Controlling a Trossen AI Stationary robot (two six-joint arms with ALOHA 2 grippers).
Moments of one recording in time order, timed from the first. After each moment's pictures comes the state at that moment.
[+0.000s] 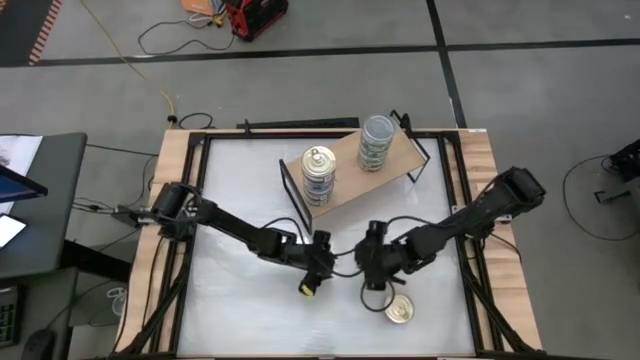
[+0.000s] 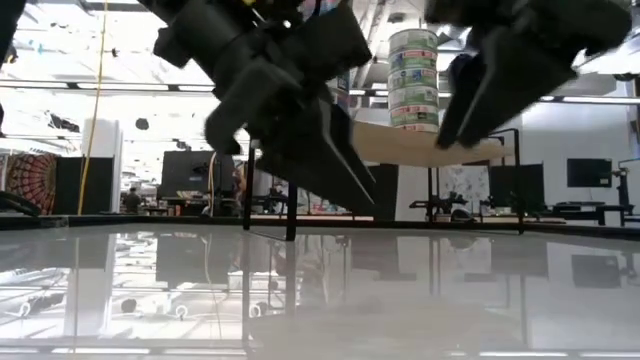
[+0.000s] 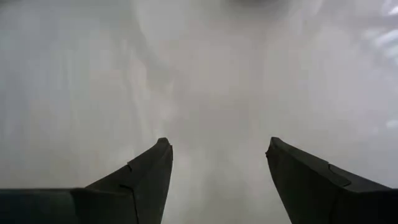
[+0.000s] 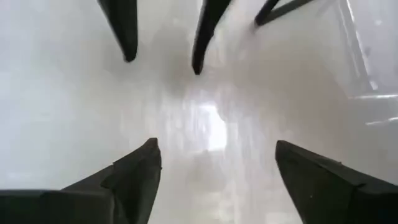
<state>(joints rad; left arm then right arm) -0.30 1.90 1.16 0.04 -0.15 0.17 0.48 1.54 1.09 -0.60 0.39 0.43</state>
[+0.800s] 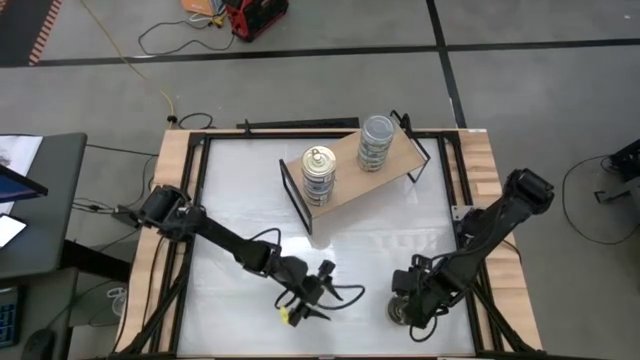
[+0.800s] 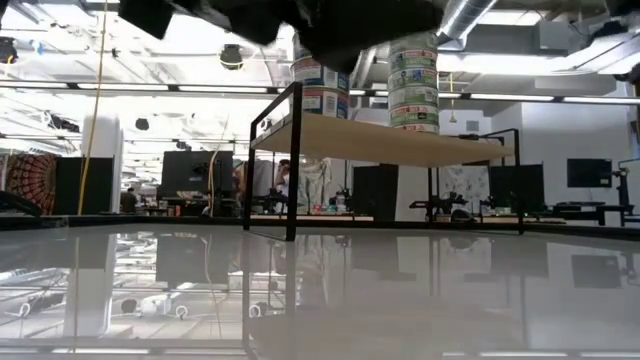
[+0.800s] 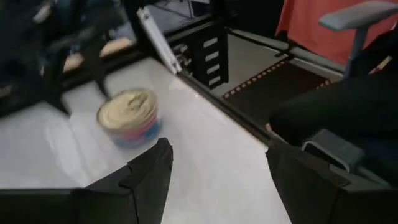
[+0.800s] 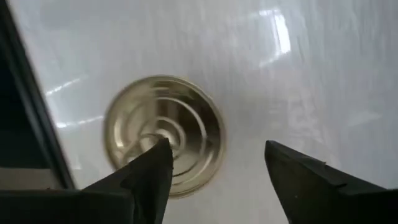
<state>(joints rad) -0.44 1.87 1.10 0.48 0.12 0.19 0.78 1.54 1.04 -0.82 0.12 1.05</state>
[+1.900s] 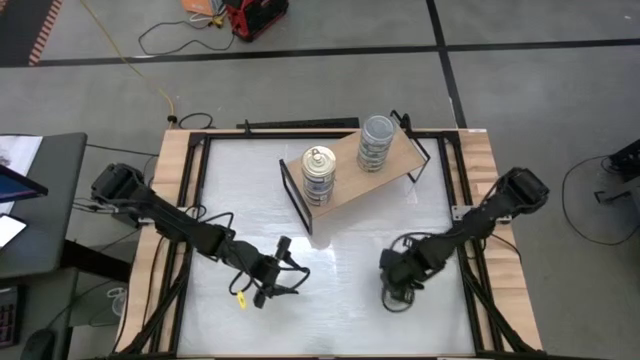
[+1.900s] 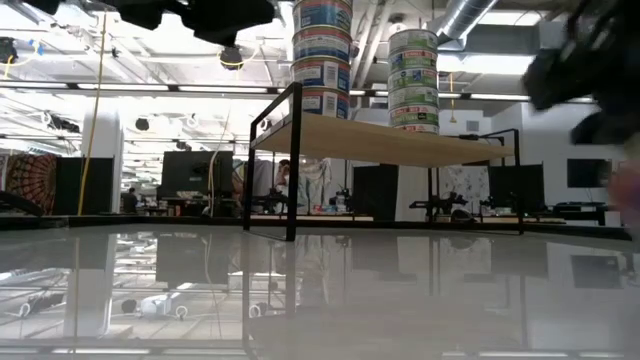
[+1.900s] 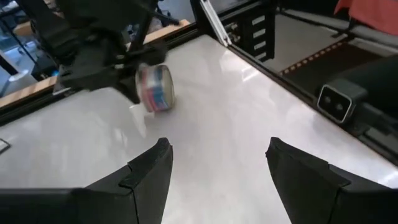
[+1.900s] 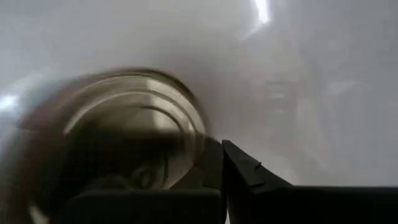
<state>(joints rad) -0.47 1.40 0.73 0.37 -0.16 0.21 0.50 1.58 0.92 -0.81 0.05 0.85</state>
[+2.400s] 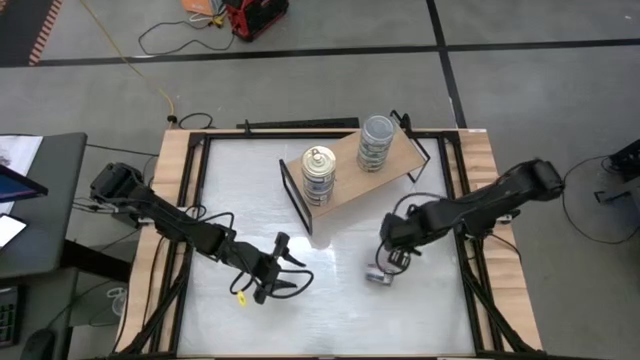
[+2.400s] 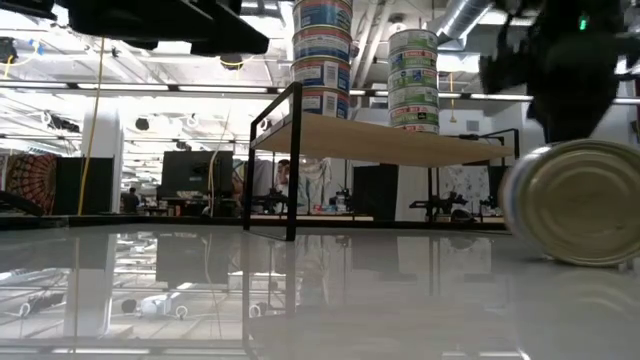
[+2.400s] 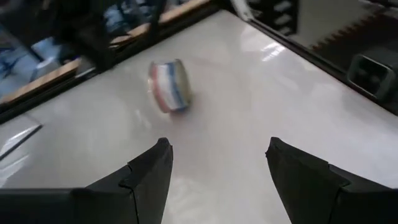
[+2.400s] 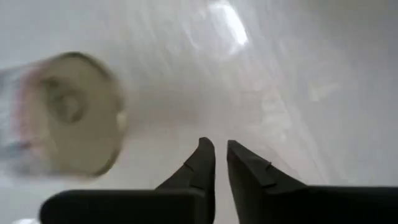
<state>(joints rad) -0.47 1.40 0.73 0.29 -0.25 0.26 0.30 1.33 0.94 -0.96 0.09 0.73</state>
